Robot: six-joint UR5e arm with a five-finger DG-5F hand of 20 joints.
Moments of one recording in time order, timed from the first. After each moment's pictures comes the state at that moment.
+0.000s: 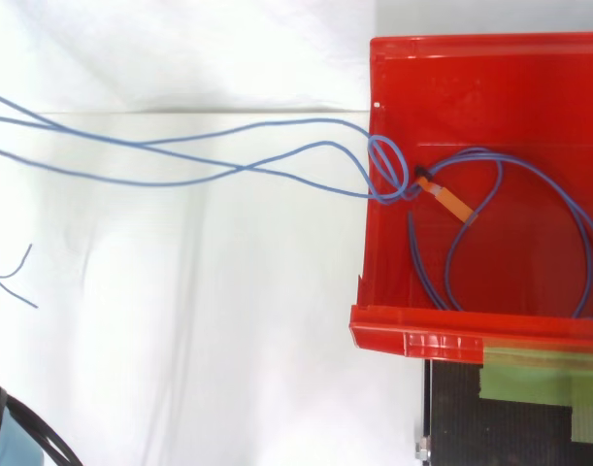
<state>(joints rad) 0.09 -2.17 -1.13 -2.32 -2.11 -1.41</state>
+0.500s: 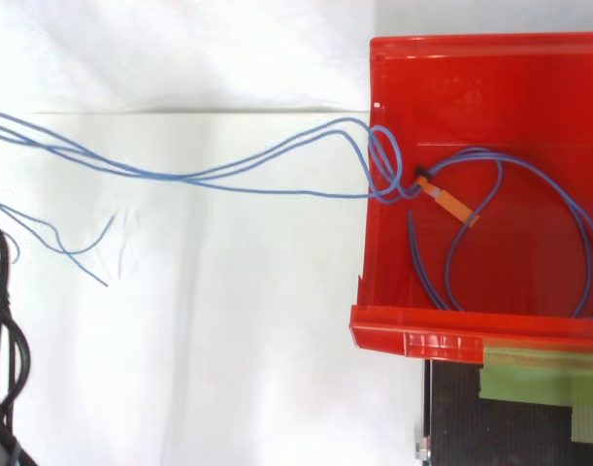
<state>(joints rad) 0.09 -2.17 -1.13 -2.53 -1.88 -1.19</state>
